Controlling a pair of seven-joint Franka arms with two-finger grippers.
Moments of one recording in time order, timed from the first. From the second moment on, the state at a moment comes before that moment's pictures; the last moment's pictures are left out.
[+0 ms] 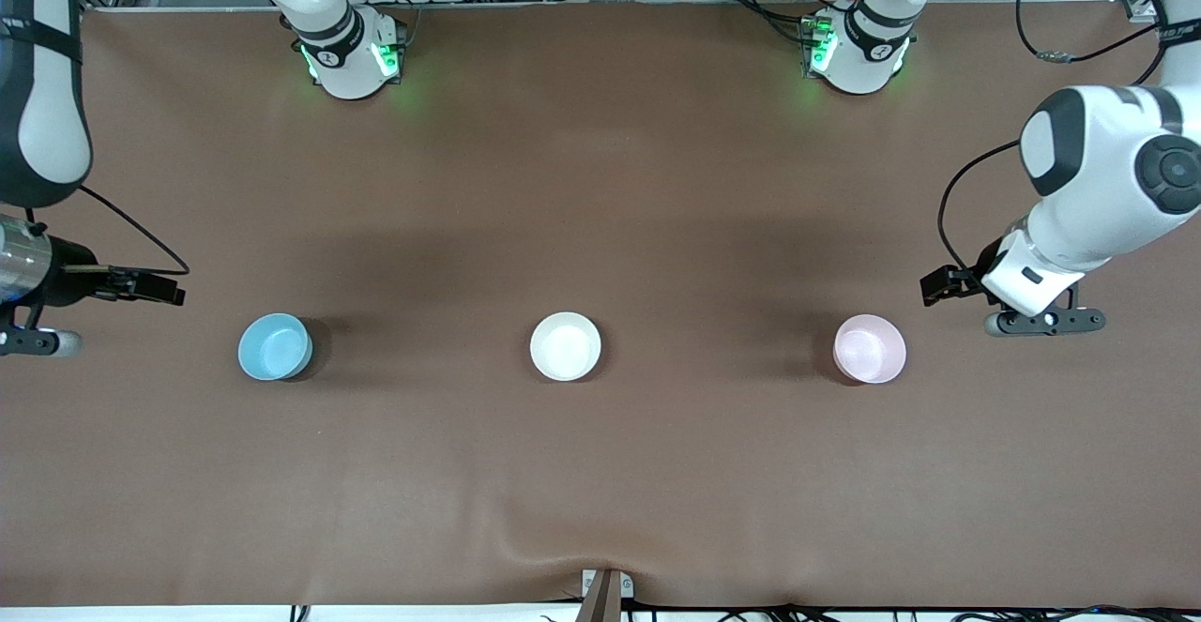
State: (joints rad) left arm 0.06 0.16 -0.11 -2.01 0.01 2.21 -0.08; right arm -0.11 0.27 -0.02 -1.61 0.03 1.76 -0.05
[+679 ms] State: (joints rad) left arm 0.10 0.38 -0.11 -2.17 0.01 2.65 -0.05; right arm -0.11 0.40 -0.03 -1.69 0.03 2.00 -0.05
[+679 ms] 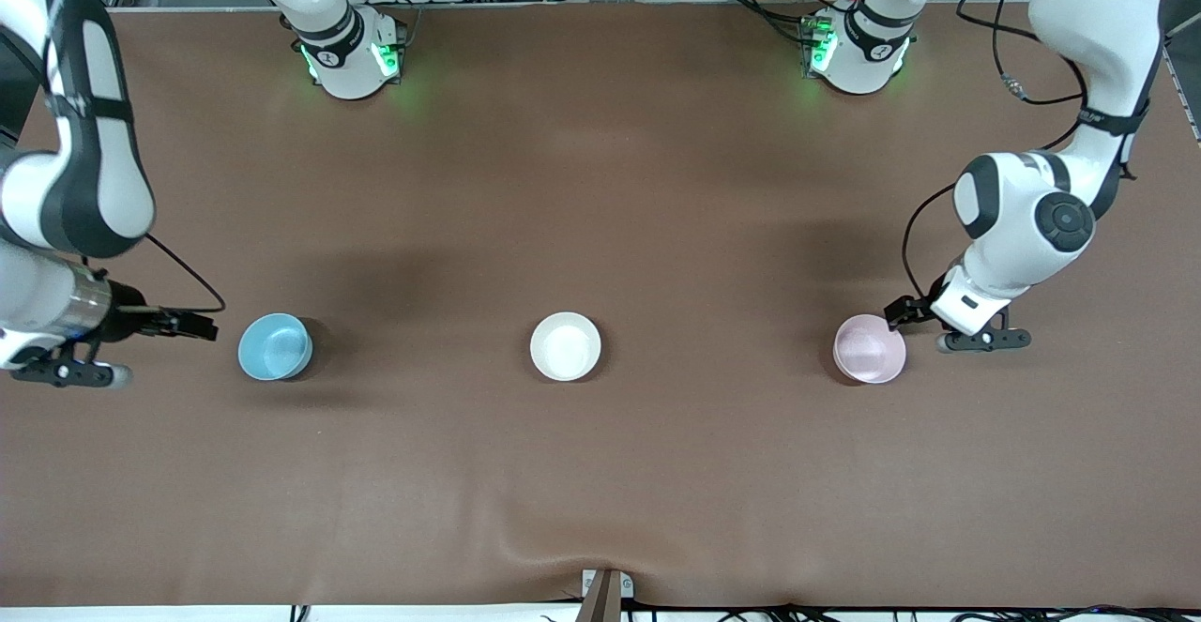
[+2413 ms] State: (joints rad) left arm 0.09 0.41 -0.21 -2.07 0.00 2.61 -0.10; right arm -0.16 0.55 -0.02 -1.87 0.03 2.30 -0.06
